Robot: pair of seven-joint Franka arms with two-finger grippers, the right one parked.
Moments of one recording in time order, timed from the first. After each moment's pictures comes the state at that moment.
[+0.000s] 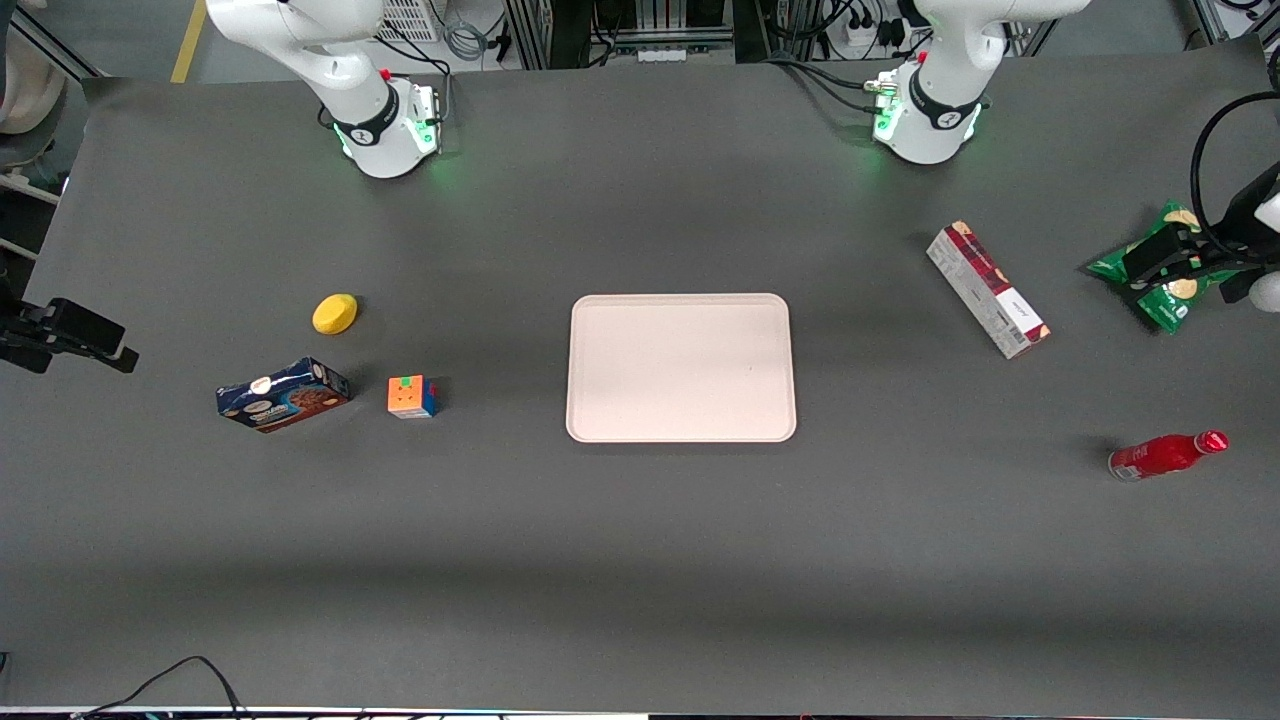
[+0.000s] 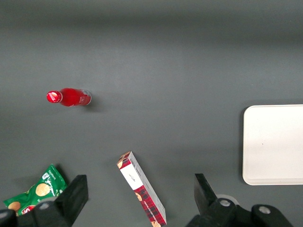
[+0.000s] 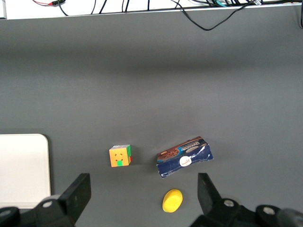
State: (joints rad) arm -0.02 -0.04 0.02 -1.63 0.02 1.66 0.01
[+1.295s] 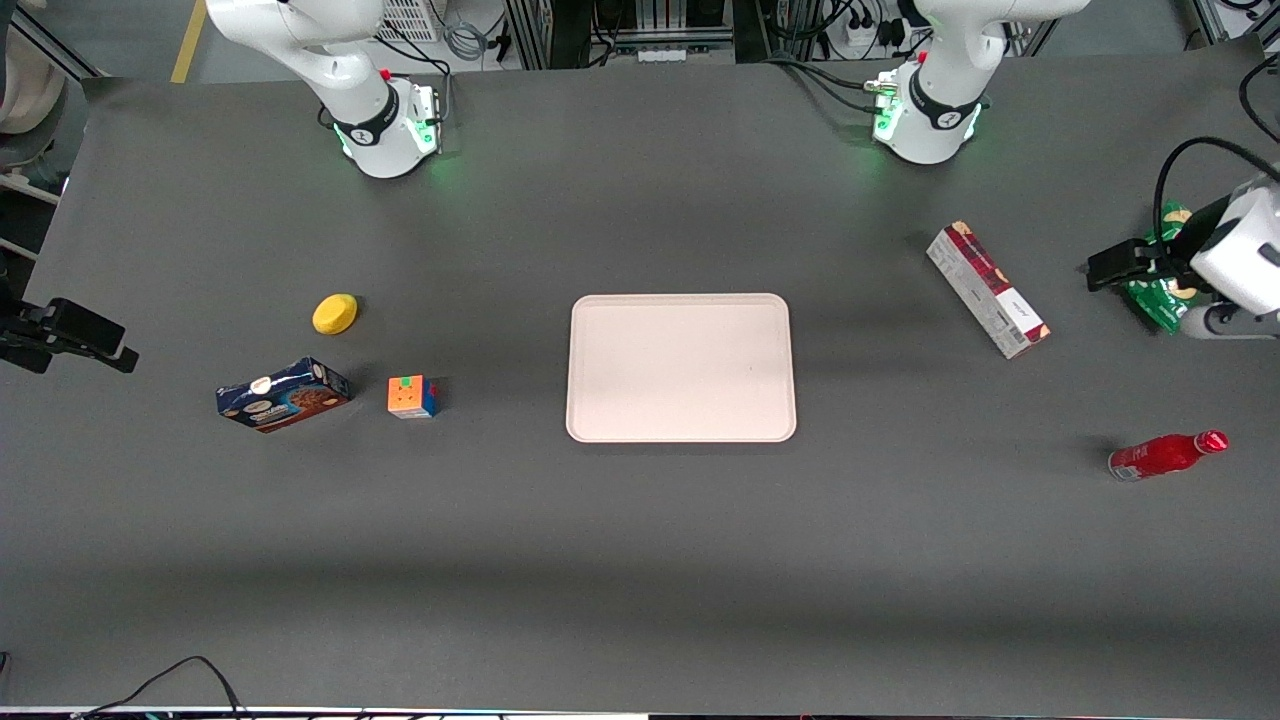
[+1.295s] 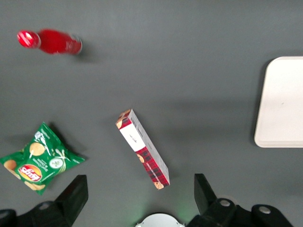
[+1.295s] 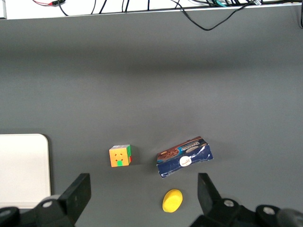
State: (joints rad) arm -0.02 0.02 0.03 -1.69 0.03 1.53 0.01
